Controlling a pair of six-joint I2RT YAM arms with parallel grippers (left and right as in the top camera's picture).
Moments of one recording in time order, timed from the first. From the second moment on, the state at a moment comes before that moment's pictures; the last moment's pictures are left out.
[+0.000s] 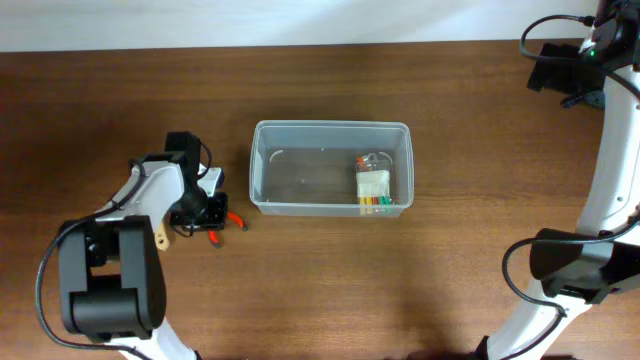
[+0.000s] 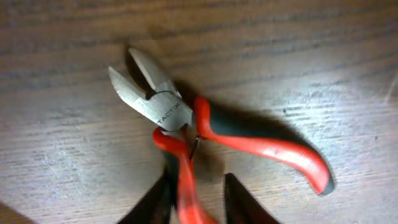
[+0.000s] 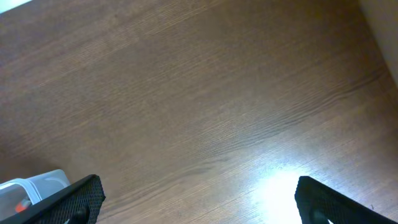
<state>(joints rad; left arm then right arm) 0.02 1.88 1.13 -0.87 0.10 0.07 -0.23 2.03 2.44 -1.53 0.16 0.17</state>
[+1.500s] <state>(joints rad) 0.00 1.91 1.70 -1.23 0.10 0.07 -0.23 2.03 2.44 -1.53 0.16 0.17</state>
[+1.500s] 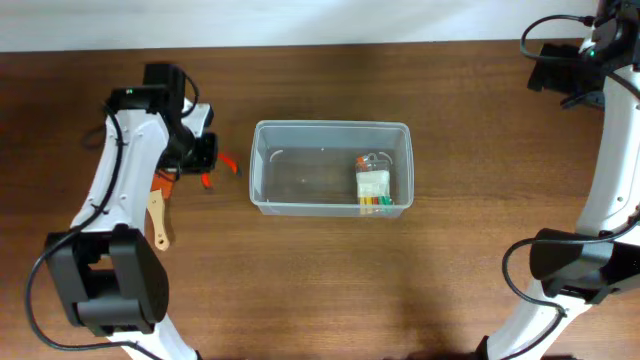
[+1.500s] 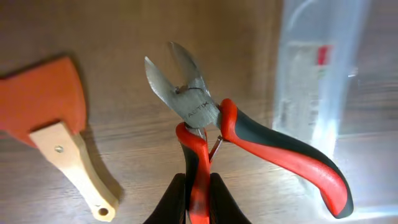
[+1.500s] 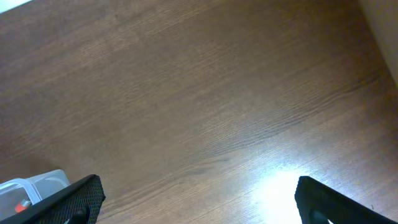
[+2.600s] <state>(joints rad) -0.45 1.93 1.92 -1.18 0.12 0.02 -0.23 2.03 2.44 -1.53 0.16 0.17</state>
